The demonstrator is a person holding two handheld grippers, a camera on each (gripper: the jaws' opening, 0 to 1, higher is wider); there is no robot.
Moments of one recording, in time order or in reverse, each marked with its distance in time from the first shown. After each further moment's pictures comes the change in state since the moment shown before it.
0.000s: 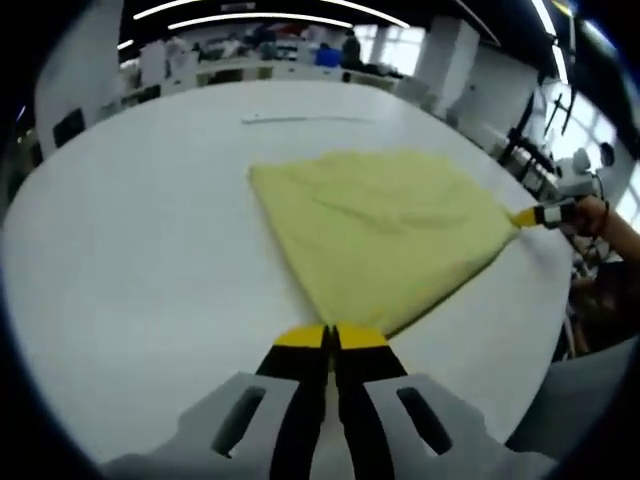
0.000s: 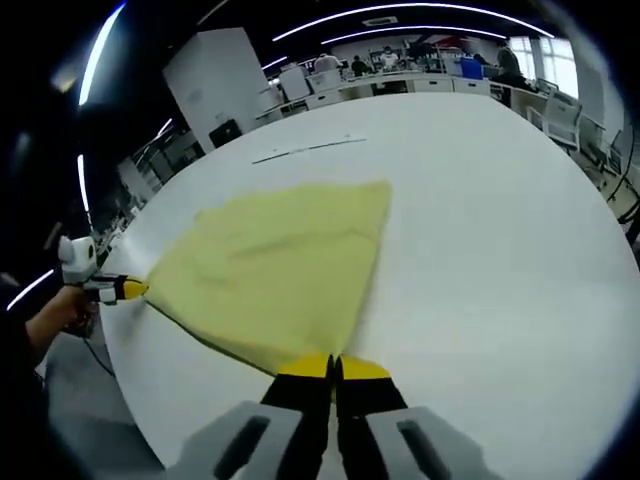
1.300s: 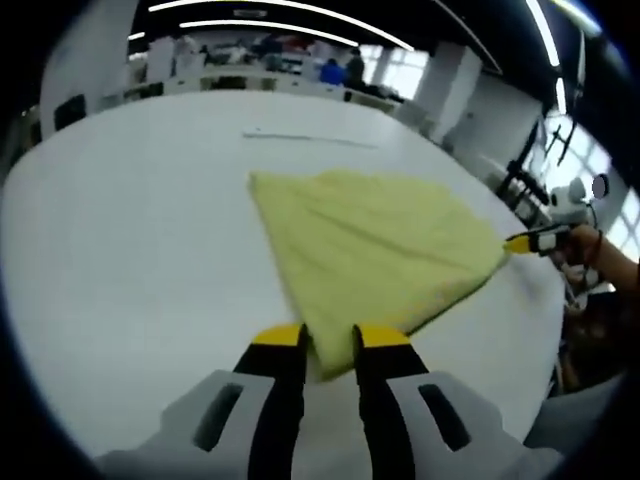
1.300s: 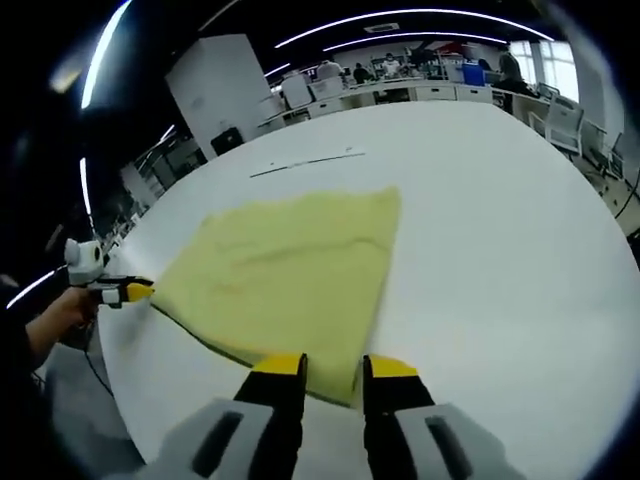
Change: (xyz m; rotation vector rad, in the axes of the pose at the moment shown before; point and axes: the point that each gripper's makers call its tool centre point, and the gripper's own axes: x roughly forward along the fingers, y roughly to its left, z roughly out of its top) left arm 0.032 0.009 0.034 -0.092 -0.087 -0.064; right arm 0.021 -0.010 0.035 0.005 -0.042 -0.007
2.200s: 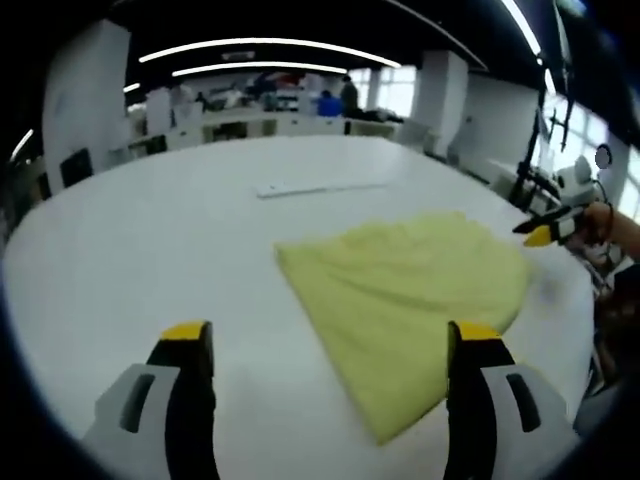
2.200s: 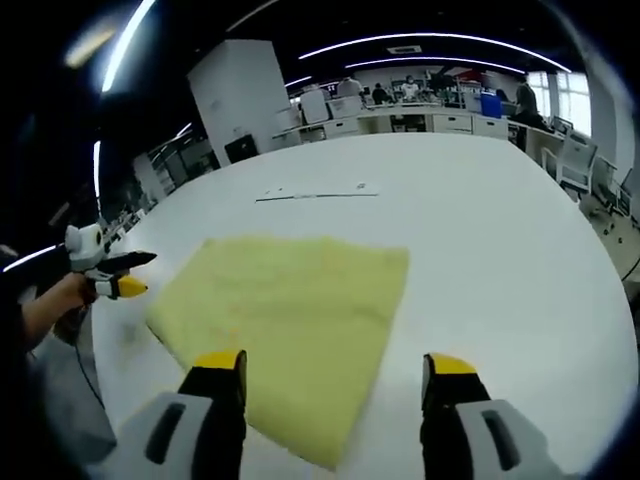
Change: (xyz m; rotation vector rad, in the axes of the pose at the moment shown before) left arm 0.004 0.019 0.054 0.139 -0.131 0.074; right arm 0.005 0.012 0.046 -0.115 -0.069 0.026
